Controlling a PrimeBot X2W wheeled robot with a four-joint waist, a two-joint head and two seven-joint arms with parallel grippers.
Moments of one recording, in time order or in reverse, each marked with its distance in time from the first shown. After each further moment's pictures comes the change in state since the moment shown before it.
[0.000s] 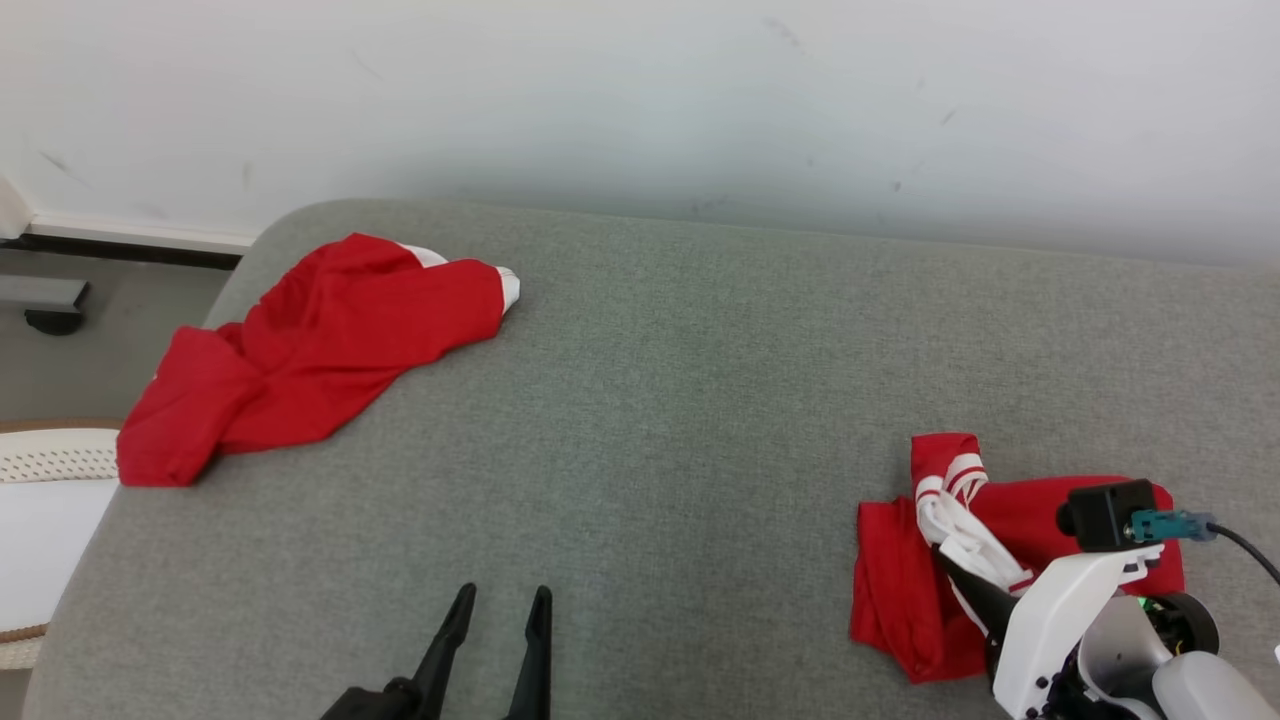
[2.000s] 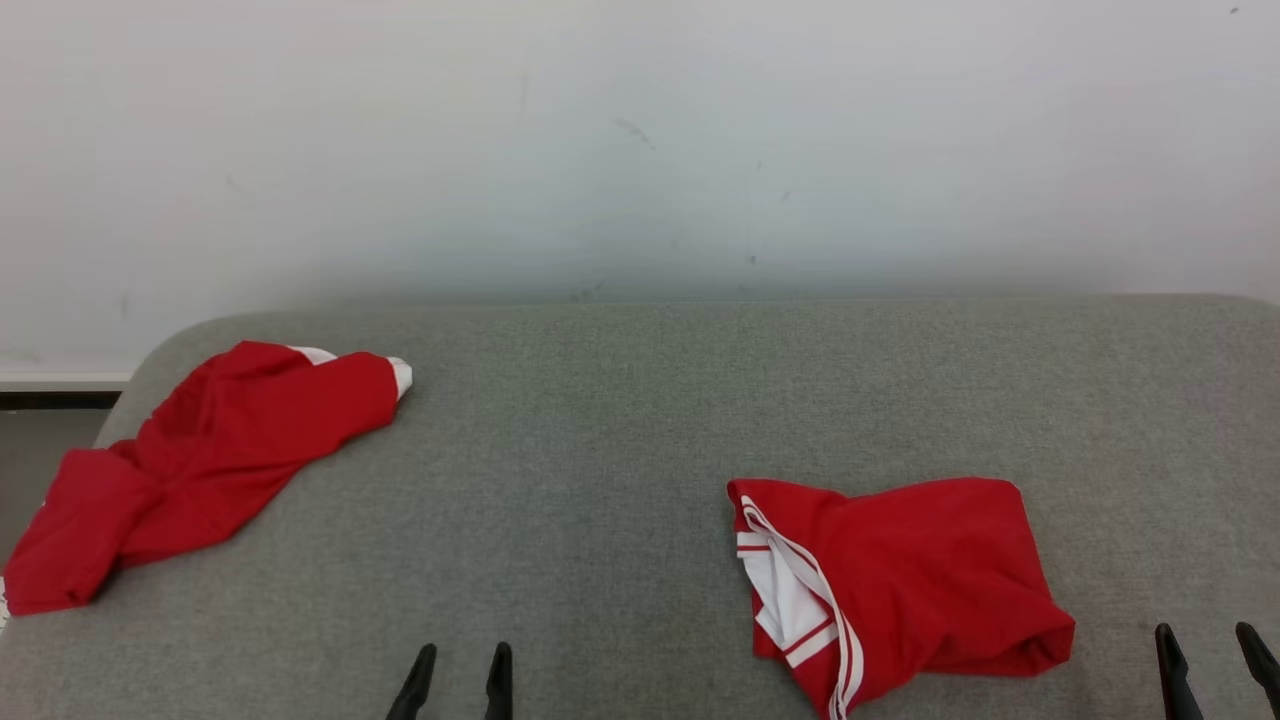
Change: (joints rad) left arm 0.096 0.000 0.063 0.004 0.010 -0.009 0.000; right arm 0.365 0.028 -0.386 0.025 -0.411 0.000 -0.694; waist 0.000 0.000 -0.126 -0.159
